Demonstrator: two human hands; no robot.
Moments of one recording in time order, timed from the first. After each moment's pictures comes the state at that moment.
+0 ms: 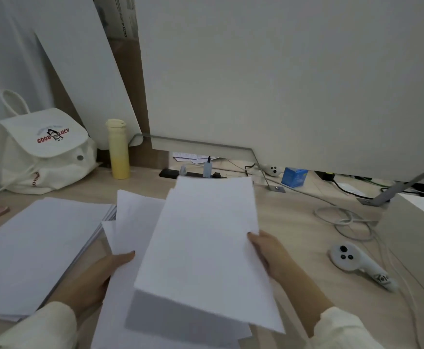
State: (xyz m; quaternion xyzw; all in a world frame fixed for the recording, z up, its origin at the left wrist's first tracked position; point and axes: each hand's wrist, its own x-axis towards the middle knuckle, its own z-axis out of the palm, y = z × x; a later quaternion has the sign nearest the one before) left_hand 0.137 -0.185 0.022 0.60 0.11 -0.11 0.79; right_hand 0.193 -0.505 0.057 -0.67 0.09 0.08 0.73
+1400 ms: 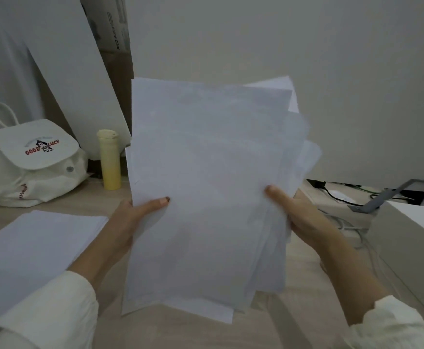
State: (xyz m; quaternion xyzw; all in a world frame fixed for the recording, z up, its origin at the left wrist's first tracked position) left_hand 0.160 -0.251 0.140 0.62 -0.05 0.06 0.78; right_hand 0.177 -0.537 0.174 -0.72 -0.17 -0.03 0.68
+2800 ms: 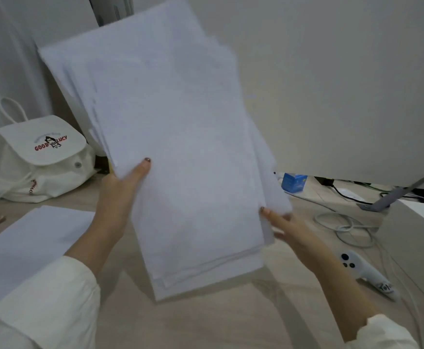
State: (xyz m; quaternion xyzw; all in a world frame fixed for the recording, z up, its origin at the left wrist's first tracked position) left_hand 0.178 -0.235 0.158 0.59 0.03 0.26 0.76; right_hand 0.187 -0.537 0.125 -0.75 -0.08 0.02 0.66
